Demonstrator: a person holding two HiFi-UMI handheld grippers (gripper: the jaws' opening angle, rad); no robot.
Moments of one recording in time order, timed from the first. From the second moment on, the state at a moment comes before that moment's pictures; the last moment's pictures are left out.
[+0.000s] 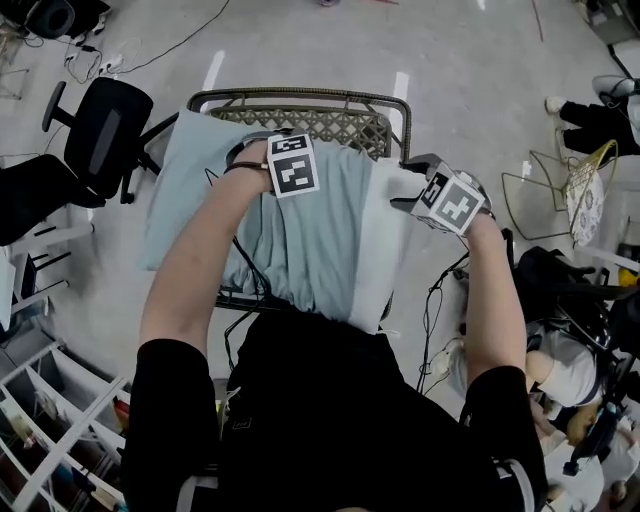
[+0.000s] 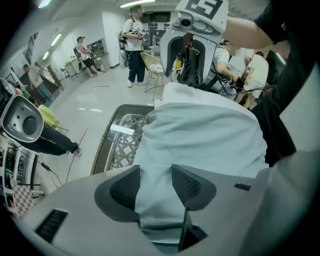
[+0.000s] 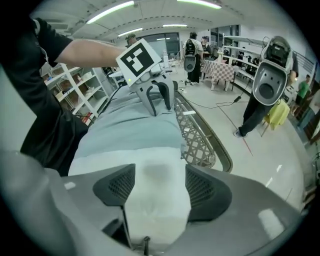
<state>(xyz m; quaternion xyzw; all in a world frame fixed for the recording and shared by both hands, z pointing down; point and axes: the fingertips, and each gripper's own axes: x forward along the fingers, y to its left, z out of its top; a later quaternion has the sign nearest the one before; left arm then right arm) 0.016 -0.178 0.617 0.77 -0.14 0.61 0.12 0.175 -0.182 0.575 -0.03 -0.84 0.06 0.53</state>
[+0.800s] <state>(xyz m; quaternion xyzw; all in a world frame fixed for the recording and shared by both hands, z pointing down) -0.023 -0.156 0.618 0.76 -0.09 0.63 0.13 0.159 -0.150 0.632 -0.17 -0.79 0.19 0.55</state>
